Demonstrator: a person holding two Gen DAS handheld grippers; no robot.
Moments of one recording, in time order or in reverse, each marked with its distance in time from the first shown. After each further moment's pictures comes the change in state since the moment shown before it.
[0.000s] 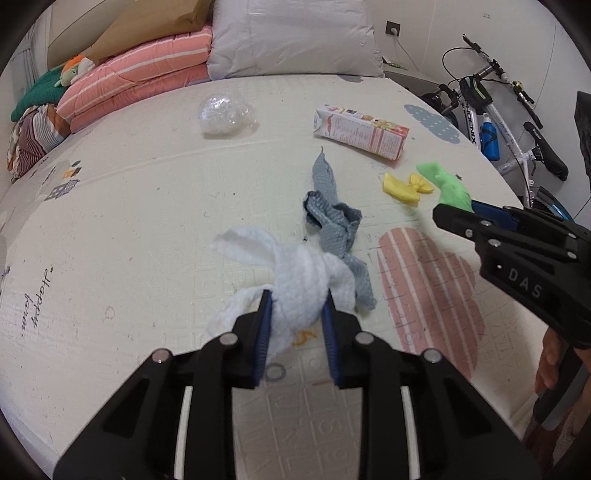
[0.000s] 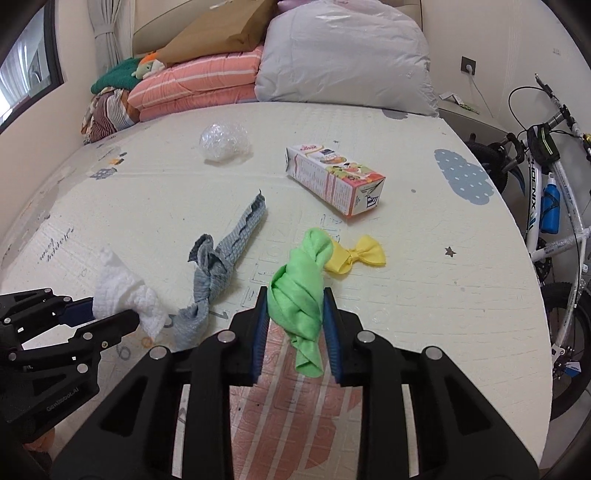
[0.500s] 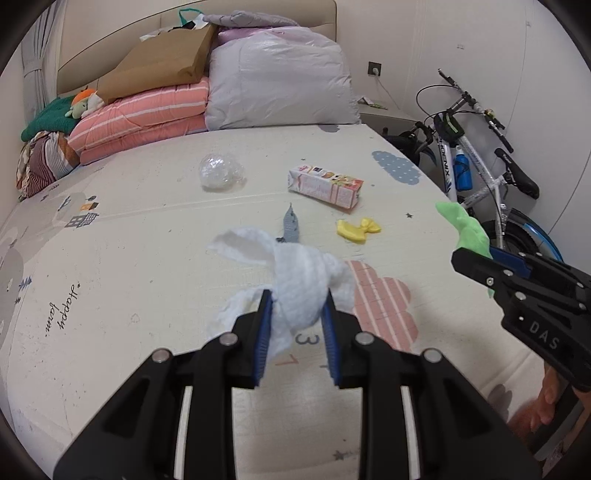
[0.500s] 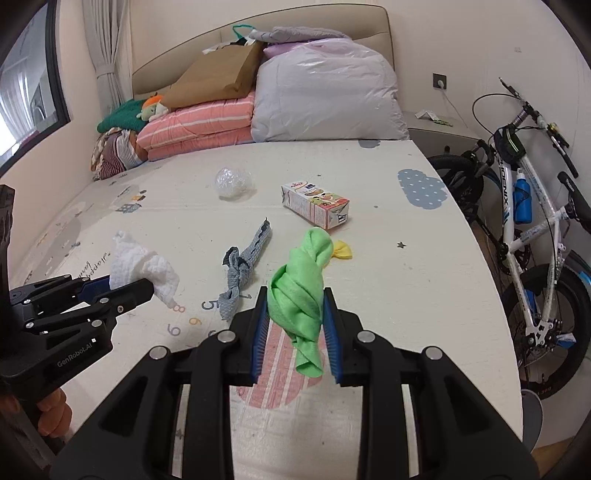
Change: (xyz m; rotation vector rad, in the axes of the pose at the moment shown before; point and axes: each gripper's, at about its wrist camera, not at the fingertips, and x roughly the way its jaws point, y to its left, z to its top) left arm -0.088 -0.033 -0.006 0.020 -0.156 -0.034; right arm -0.112 -0.007 -0.031 0.092 -0.119 0.005
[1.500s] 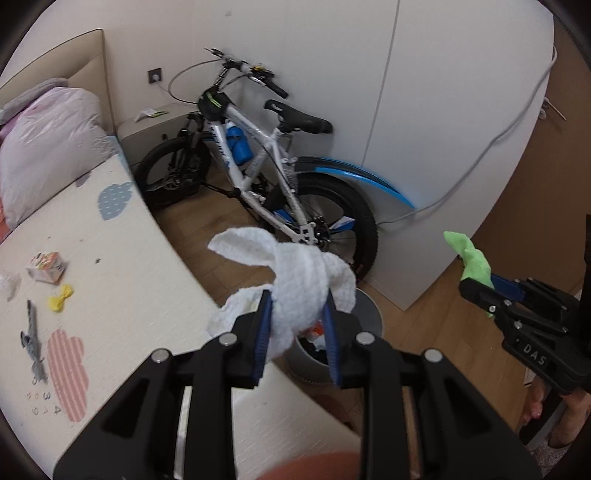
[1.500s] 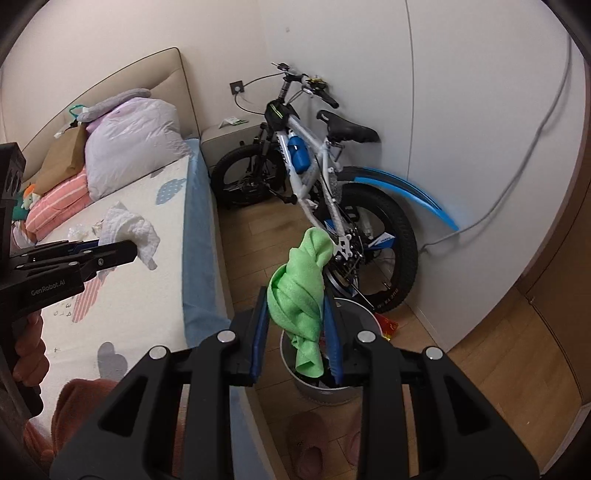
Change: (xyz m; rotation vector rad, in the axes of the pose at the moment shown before) left arm -0.030 -0.374 -0.014 0.432 0.066 -0.485; right arm -0.251 -0.293 -0.160 0.380 -0.068 -0.422
